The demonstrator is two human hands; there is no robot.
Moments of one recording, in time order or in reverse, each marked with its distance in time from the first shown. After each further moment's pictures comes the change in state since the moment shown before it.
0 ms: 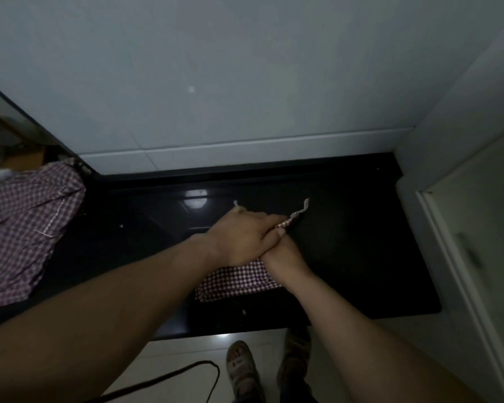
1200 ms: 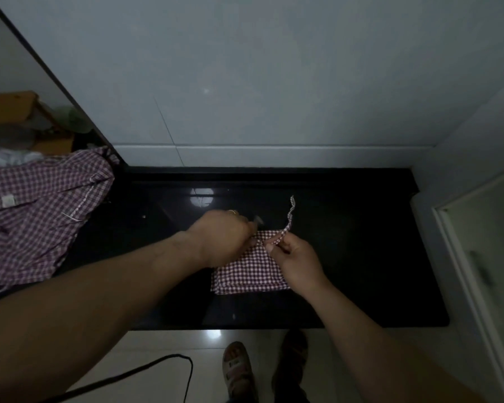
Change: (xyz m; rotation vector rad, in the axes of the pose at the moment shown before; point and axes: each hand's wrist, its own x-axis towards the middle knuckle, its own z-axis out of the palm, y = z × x) left_hand -0.062 -0.042 -0.026 0.232 0.008 -0.011; right_hand -0.006 0.012 0.014 0.122 0.069 -0.154
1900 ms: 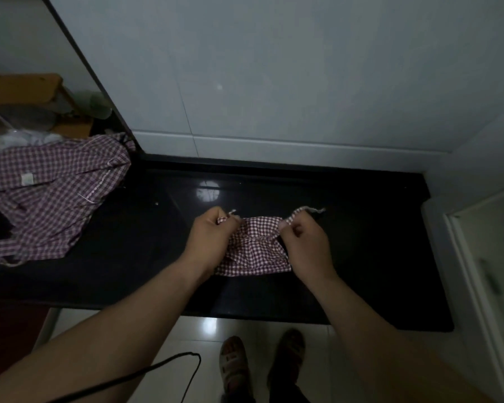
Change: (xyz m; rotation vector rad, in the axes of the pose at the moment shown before) left_hand -0.039 0.022 0.042 -1.397 0.619 -0.833; right_hand -0.013 -0.044 0.003 -0.208 0.205 -0.154
